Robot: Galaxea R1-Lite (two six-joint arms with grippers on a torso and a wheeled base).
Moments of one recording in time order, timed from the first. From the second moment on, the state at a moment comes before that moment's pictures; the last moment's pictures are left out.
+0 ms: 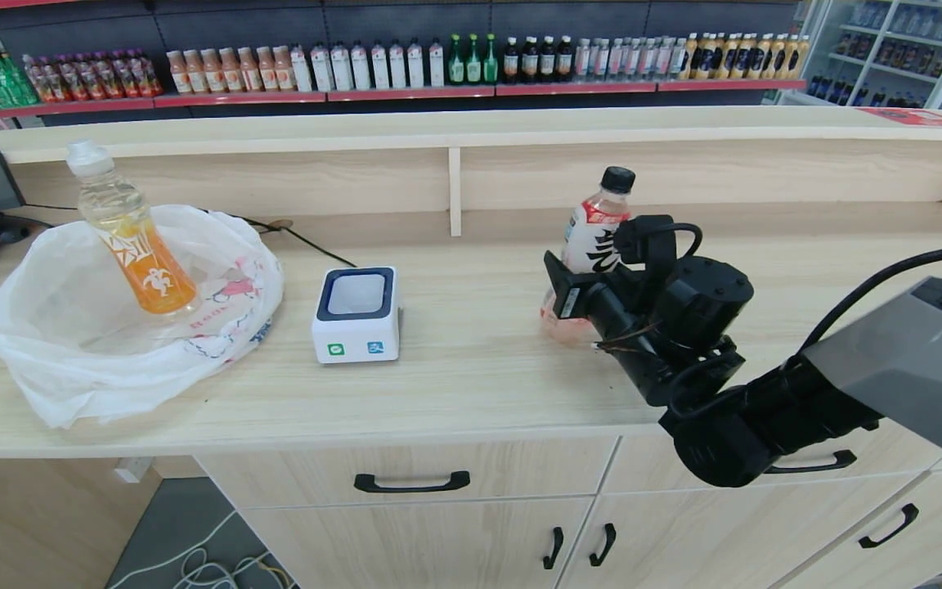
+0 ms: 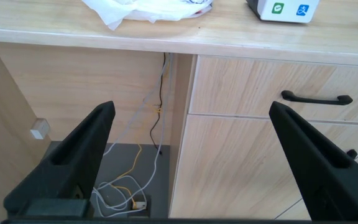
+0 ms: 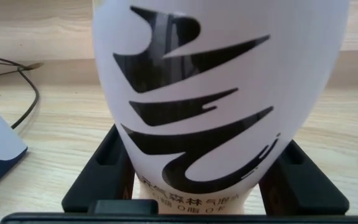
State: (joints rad) left arm 0.00 0.00 0.00 0.00 0.00 -0.01; right arm 0.53 2.14 -1.03 -1.36 -0.26 0.00
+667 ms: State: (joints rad) left arm 0.00 0.00 0.00 0.00 0.00 -0.01; right arm 0.53 2.04 -1.00 -1.36 -0.26 -0.01
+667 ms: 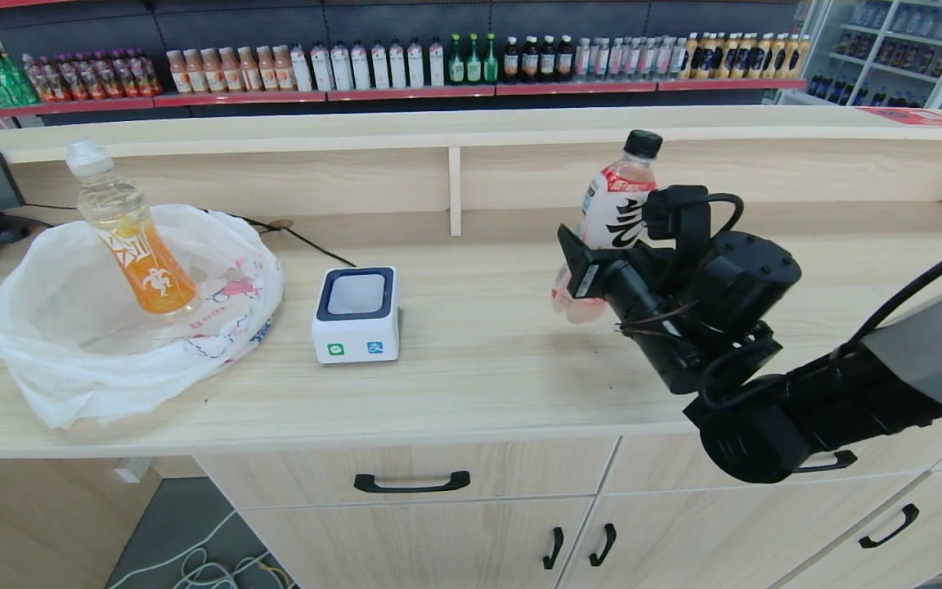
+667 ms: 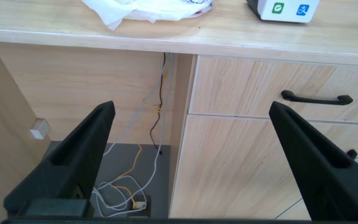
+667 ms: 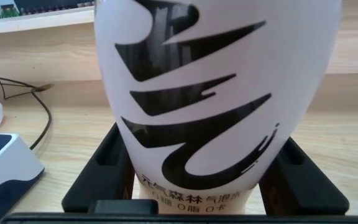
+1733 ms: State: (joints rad) left arm 0.00 0.00 0.00 0.00 0.00 -0.01; right arm 0.76 1.64 -0.38 -1.57 -0.25 0.00
